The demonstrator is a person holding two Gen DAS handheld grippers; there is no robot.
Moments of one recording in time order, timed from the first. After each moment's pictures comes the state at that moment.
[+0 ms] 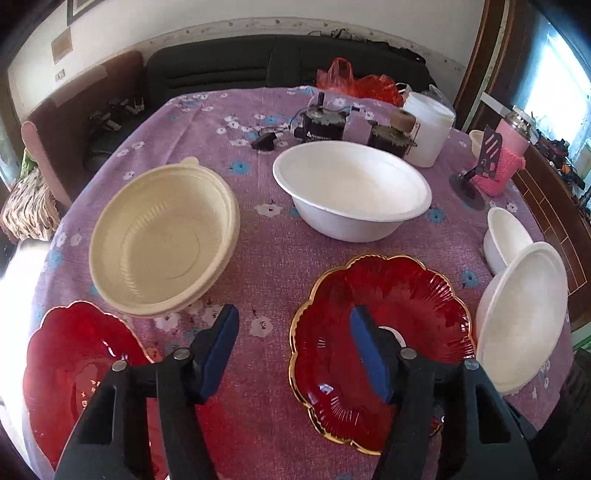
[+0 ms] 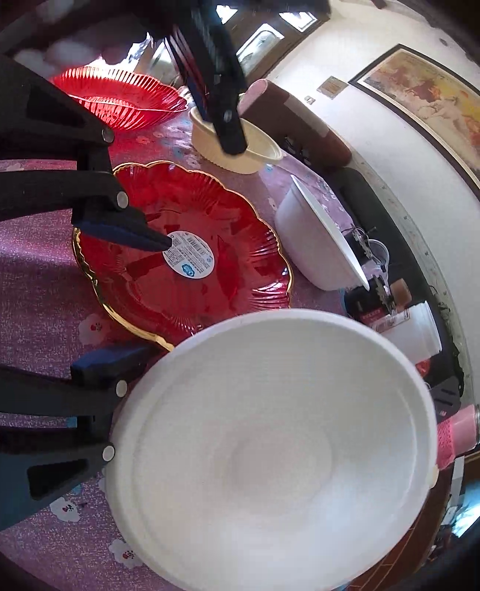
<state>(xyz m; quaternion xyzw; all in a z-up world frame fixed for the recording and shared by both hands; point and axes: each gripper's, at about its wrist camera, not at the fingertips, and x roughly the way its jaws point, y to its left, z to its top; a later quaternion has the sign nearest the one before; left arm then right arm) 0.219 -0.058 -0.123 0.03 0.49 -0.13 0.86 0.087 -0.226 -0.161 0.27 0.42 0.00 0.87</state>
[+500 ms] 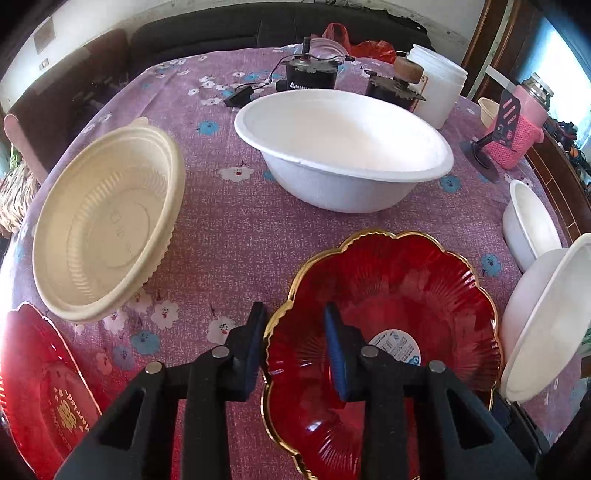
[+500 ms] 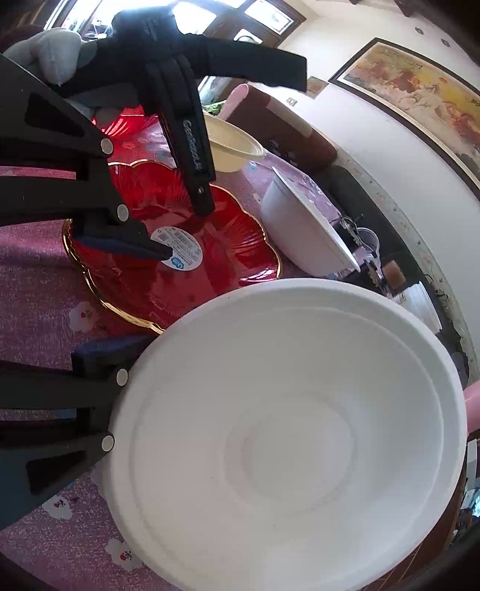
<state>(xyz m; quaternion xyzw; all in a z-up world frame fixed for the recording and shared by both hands) 0.238 -0.080 -0.162 0.04 0.53 -0.14 0.83 0.088 -0.241 -0.166 0.30 0.40 -0.01 0.86</state>
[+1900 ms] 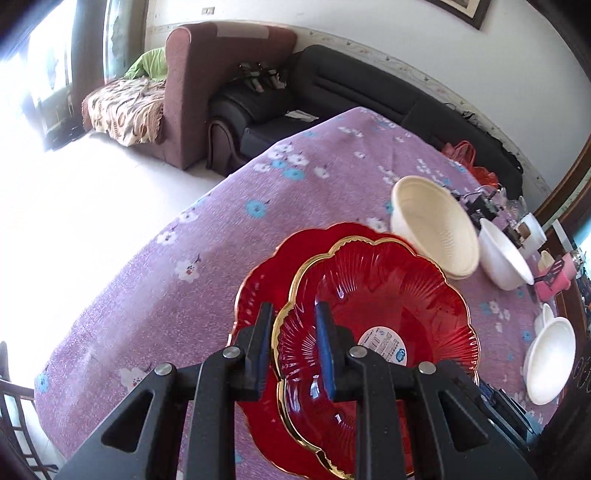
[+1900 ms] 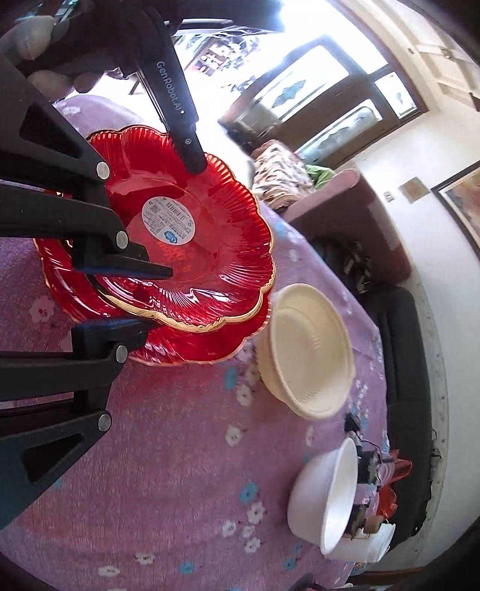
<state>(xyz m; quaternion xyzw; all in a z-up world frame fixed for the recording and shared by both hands) 0.139 0.206 -0.123 -0.15 0.45 0.04 0.88 0.118 0.000 -0.130 0.12 0.43 0.18 0.88</state>
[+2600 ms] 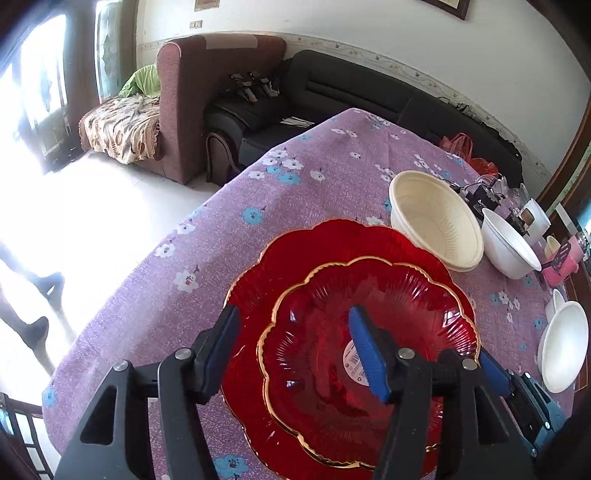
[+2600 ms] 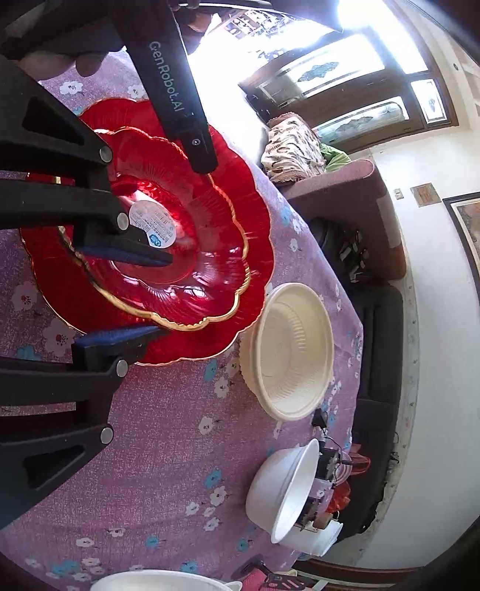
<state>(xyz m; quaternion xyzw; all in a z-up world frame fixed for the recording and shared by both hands) 0.135 0.196 -0.119 -0.11 0.44 0.03 0.89 0.116 0.019 -0.127 0.03 0.39 0.13 0.91</state>
